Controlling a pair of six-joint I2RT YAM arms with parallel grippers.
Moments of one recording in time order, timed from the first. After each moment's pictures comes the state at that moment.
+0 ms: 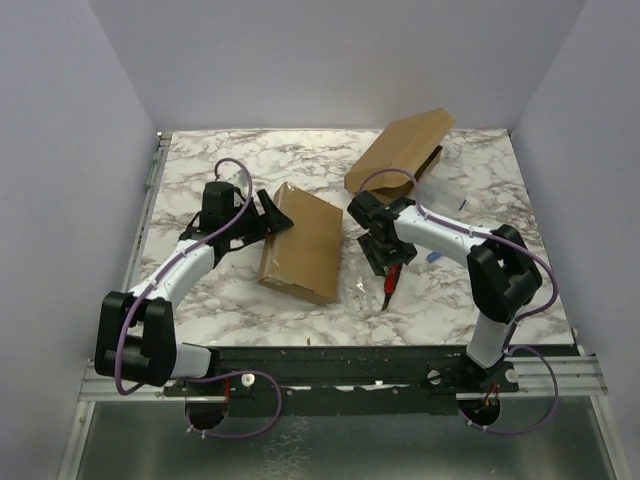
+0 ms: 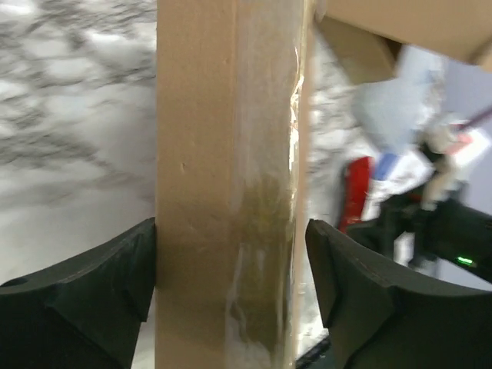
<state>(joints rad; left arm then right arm) -0.19 1.34 0.79 -0.02 0.48 -0.67 0.68 1.81 1.28 -0.94 0.30 0.24</state>
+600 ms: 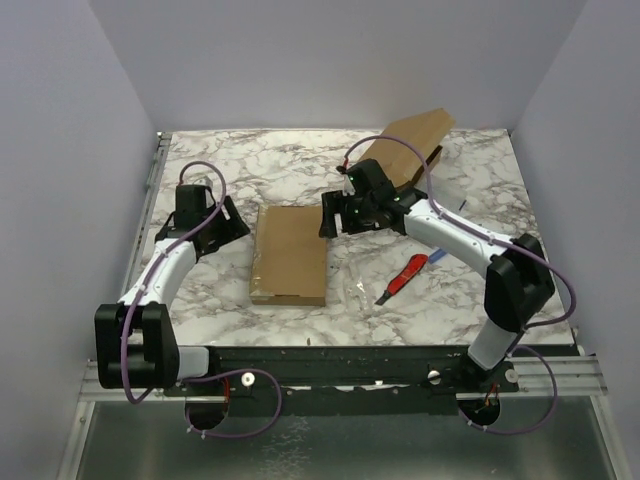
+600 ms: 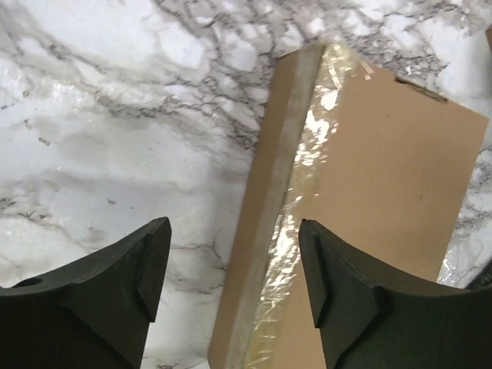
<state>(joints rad) -0.05 1.31 0.85 -0.36 0.16 -0.43 0.68 1.71 1.38 -0.51 -0.10 0.37</state>
